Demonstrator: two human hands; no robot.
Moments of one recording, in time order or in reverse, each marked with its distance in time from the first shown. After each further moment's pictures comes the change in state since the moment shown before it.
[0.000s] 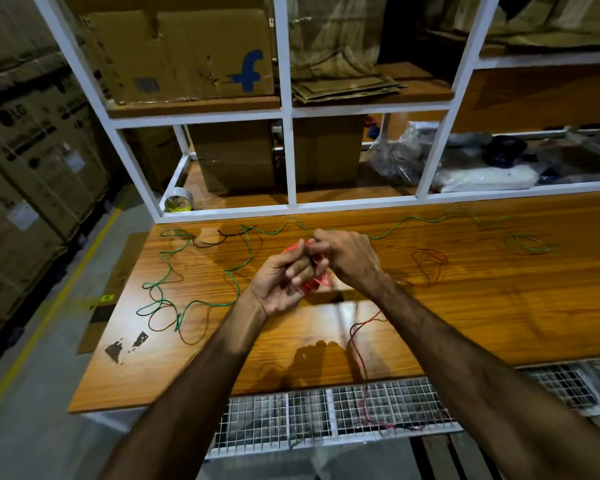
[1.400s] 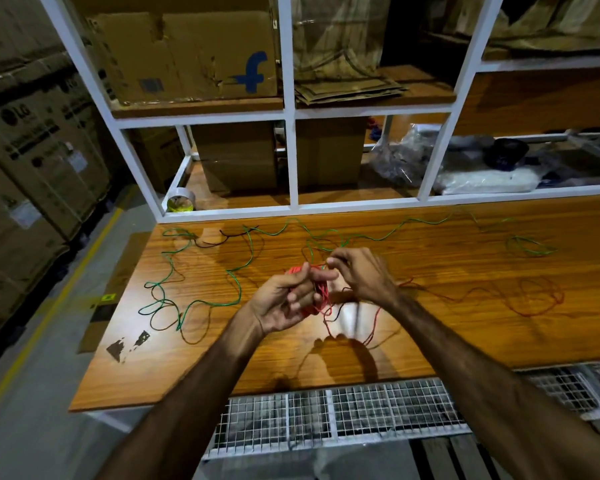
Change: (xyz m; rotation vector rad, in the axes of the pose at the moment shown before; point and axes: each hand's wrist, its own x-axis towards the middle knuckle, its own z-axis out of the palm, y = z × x) left_hand -0.023 -0.016 -0.007 0.131 0.018 -0.145; right_hand -0.033 0.016 0.003 0.181 -0.169 0.282
